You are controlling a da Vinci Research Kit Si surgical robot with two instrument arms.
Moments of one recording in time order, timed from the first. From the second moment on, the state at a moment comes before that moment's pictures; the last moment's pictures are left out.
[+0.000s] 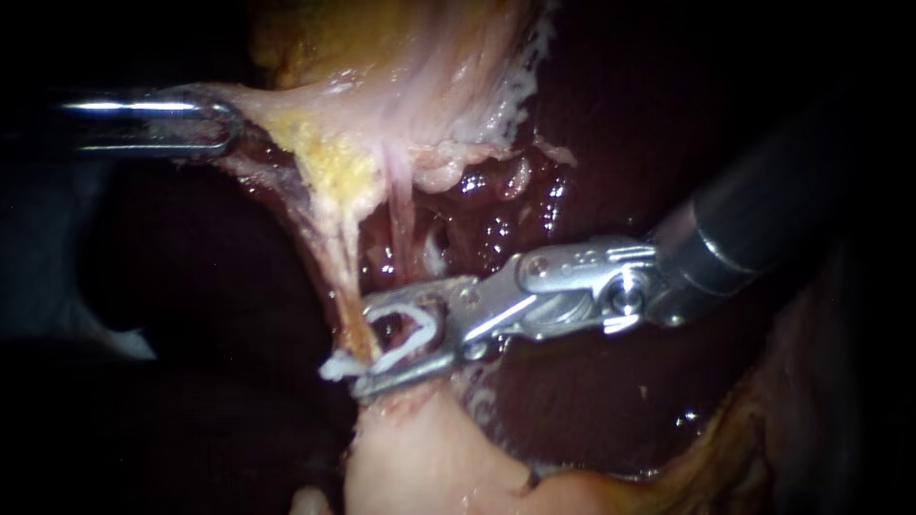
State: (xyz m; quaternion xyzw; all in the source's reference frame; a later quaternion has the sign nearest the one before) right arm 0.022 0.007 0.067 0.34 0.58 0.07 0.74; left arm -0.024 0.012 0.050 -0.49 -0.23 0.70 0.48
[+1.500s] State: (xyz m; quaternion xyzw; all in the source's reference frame) right arm 0.026 0.003 0.063 0.42 0.56 0.09 0.71; left arm -0.024 0.012 0.050 -0.49 -0.23 0.70 0.48
